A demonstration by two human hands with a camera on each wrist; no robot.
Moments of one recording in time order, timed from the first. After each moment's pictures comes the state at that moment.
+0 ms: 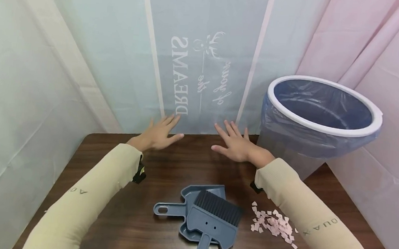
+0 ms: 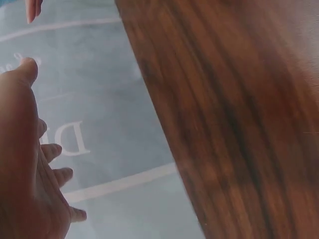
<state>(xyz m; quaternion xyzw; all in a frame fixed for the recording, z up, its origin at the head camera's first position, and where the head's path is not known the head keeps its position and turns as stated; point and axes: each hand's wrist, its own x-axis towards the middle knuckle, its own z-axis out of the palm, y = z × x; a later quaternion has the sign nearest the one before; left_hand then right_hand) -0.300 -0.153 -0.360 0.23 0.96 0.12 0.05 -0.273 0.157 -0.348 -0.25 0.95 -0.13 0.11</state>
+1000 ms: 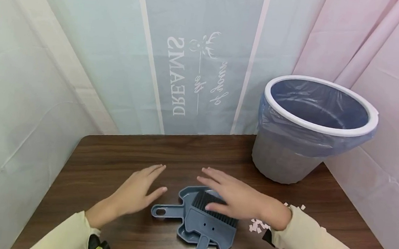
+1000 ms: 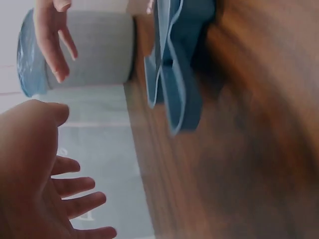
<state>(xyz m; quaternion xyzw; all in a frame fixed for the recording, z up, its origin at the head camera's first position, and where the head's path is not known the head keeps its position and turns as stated) -0.148 -0.172 -0.411 0.28 0.94 0.17 -0.06 -0.153 0.156 -0.371 -0.45 0.88 -0.16 0.06</state>
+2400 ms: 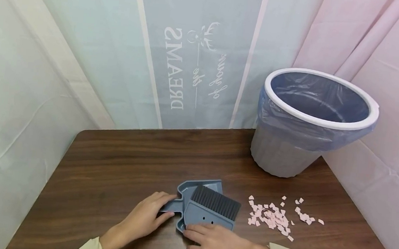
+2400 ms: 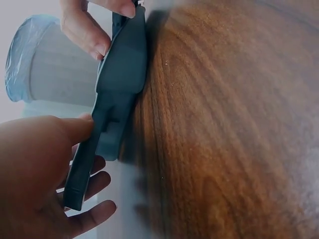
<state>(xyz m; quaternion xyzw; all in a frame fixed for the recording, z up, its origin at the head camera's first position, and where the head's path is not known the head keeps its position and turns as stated) -0.109 -0.146 -0.479 0.28 0.93 0.25 -0.02 -0.077 0.127 -0.454 -0.64 0.76 0.04 -0.13</state>
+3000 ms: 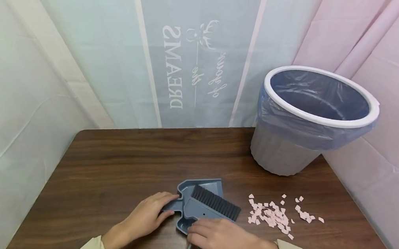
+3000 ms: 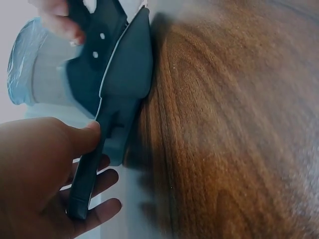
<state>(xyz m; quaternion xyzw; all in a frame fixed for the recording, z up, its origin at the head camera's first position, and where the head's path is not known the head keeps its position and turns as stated) -0.112 -0.143 -0.479 0.30 0.92 0.26 -0.02 -0.084 0.130 -0.437 -0.63 0.75 -0.07 -0.18</state>
